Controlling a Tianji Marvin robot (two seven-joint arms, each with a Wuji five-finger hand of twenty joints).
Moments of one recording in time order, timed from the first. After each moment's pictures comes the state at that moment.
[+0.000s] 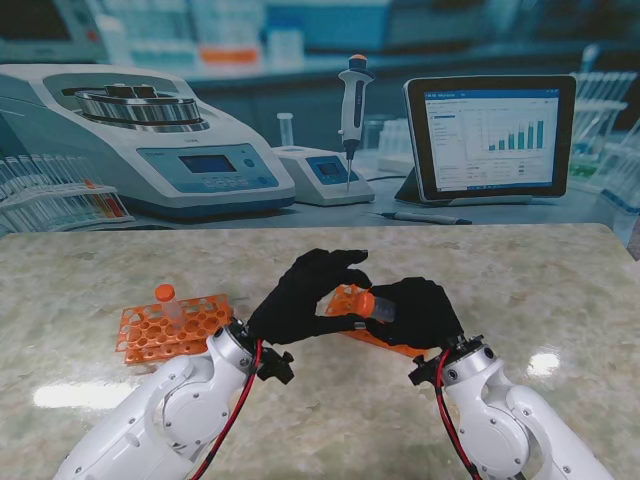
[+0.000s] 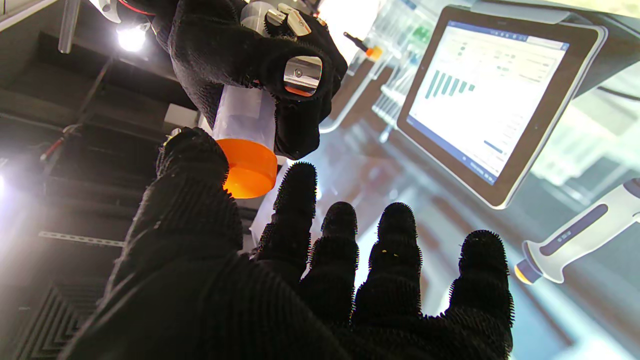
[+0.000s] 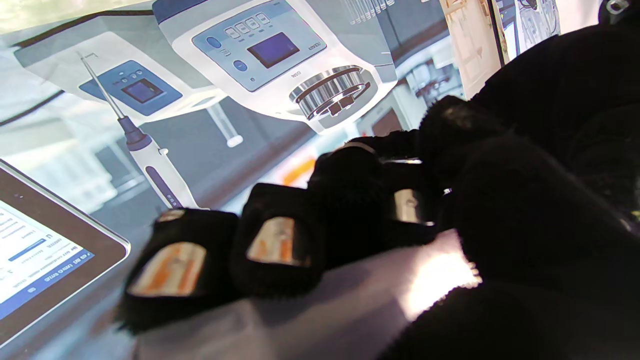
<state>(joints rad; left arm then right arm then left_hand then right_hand) 1.50 -1.15 -0.99 -1.70 0.61 -0.50 0.26 -1.76 -1.13 1.28 -1.84 -0.78 -0.32 -0.32 0.88 -0.23 0.00 -0.05 0.46 0.13 0.56 0.58 0.43 0.07 0.10 0.28 0.33 0.15 0.13 0.40 -0.01 0.34 0.38 0.47 0.59 -0.69 0.81 -0.02 1.10 -0.25 1.25 1.45 1.39 -0.15 0.96 0.91 1.30 -0.15 1.41 0.88 1.13 -0.03 1.69 0.75</state>
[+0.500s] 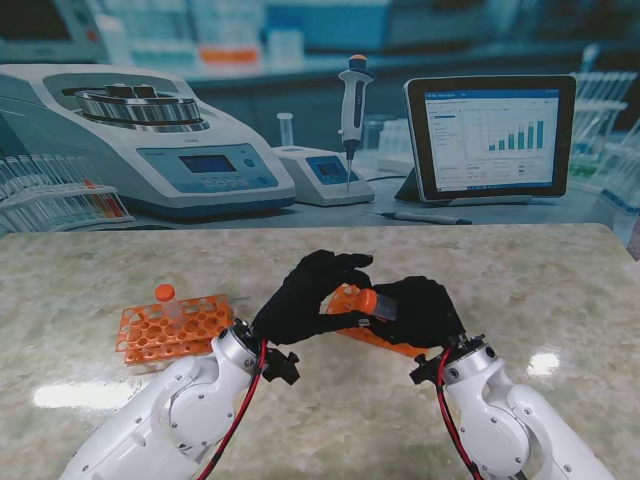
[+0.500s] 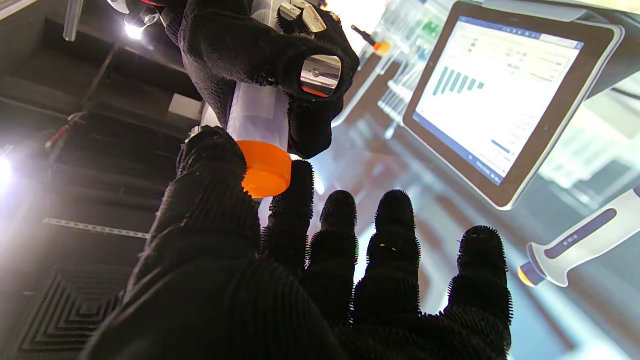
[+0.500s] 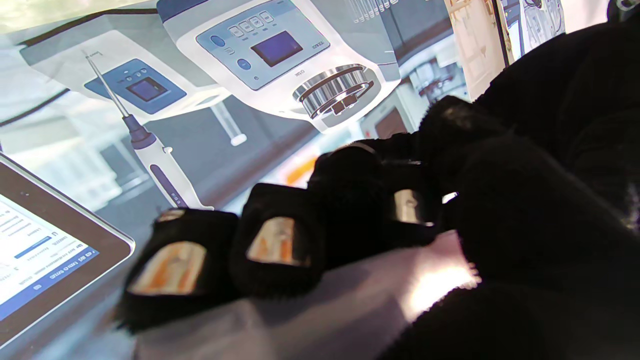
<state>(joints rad) 1.49 -1.16 -0.96 -1.68 0.59 -0.51 0.29 -1.76 -1.13 1.29 -1.84 -0.78 -0.31 -0.32 0.98 -0.21 -0.04 -0.05 0.43 0.12 0.76 0.62 0.49 0.07 0.14 0.30 0.40 0.14 0.16 0.44 0.01 0.35 0.40 0.47 0.59 -0.69 0.81 -0.02 1.10 -0.25 1.26 1.45 1.39 -0.15 0.96 0.91 1.30 -0.15 1.41 0.88 1.13 -0.03 1.69 0.74</state>
